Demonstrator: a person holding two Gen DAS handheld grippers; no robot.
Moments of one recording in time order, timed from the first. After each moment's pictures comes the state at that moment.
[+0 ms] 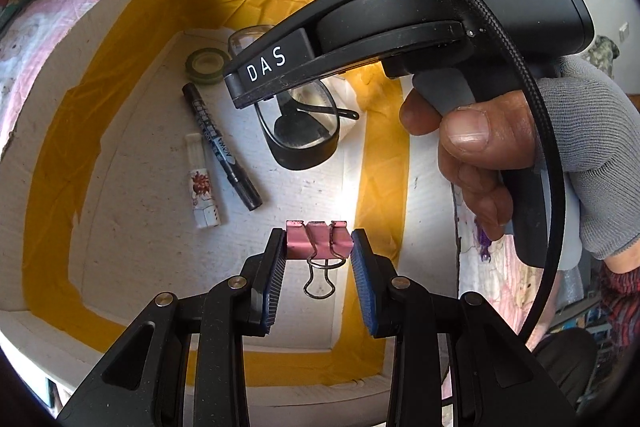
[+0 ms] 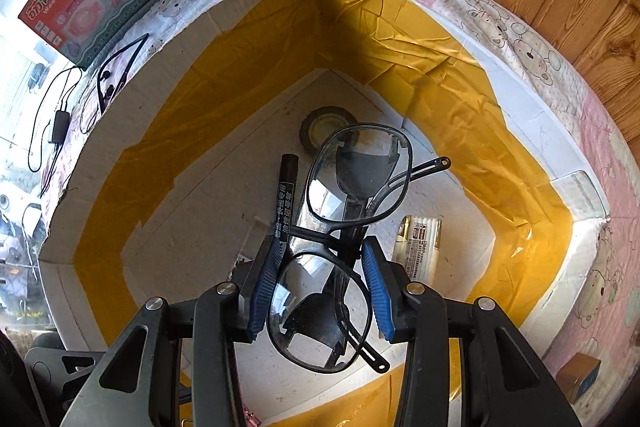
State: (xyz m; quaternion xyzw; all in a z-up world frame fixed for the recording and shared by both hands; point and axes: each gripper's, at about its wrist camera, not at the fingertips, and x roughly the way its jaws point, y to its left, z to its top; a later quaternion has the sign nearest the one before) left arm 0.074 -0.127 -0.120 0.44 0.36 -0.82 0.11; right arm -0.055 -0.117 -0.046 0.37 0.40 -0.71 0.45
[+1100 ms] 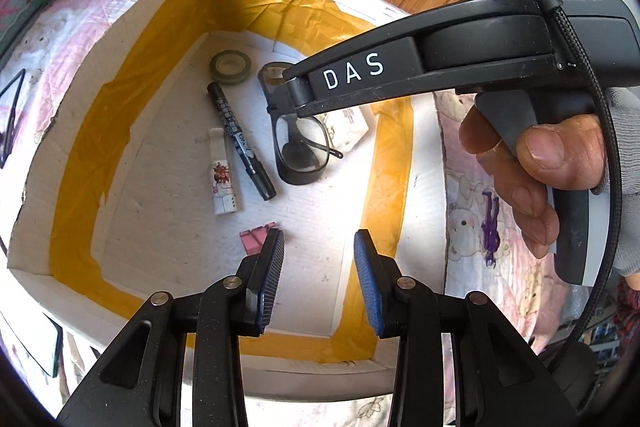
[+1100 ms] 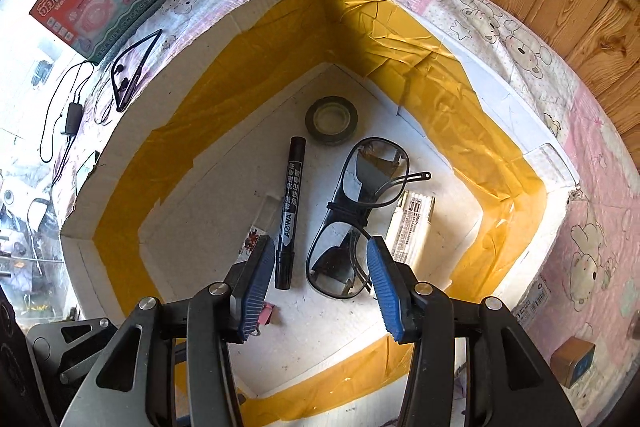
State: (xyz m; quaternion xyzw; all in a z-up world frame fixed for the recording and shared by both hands) left arm 0.091 -0.103 -0.100 0.45 0.35 -0.81 0.16; right arm -0.046 -0.071 -0.024 0.36 0.40 -0.69 0.48
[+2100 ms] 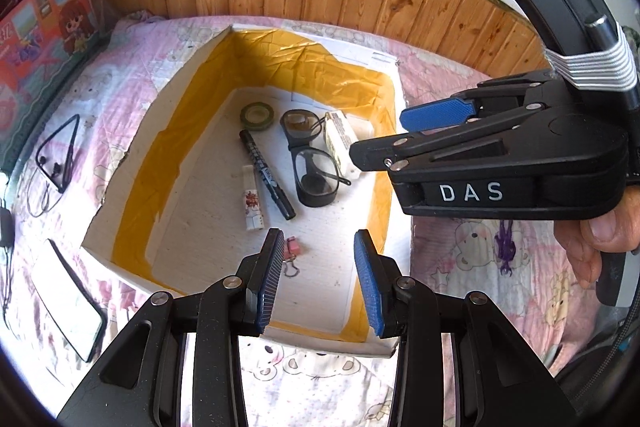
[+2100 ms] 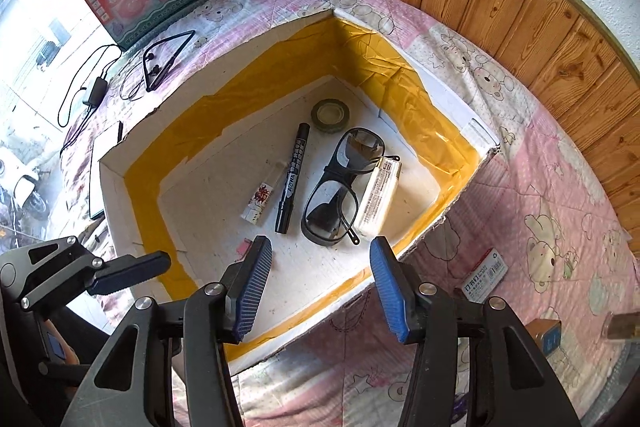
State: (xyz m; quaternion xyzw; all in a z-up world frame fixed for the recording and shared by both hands) left arm 0.101 -0.079 -0.052 0.41 0.26 -0.84 0.25; right arm -0.009 -0.006 0.009 0.25 0.44 -0.68 0.52
